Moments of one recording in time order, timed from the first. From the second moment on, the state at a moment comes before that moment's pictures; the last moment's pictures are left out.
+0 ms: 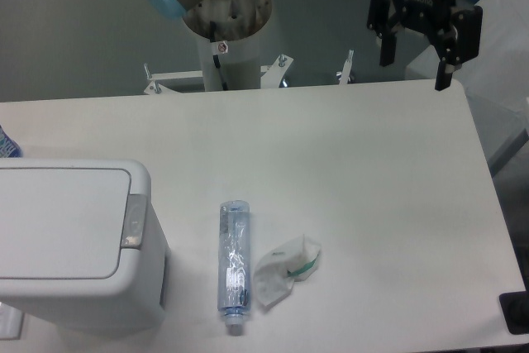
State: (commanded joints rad) arm 2.80 -1.63 -1.37 -1.34 1.28 1.70
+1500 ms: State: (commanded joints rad) arm 2.48 -1.71 -1.43 -1.04 1.27 0.60
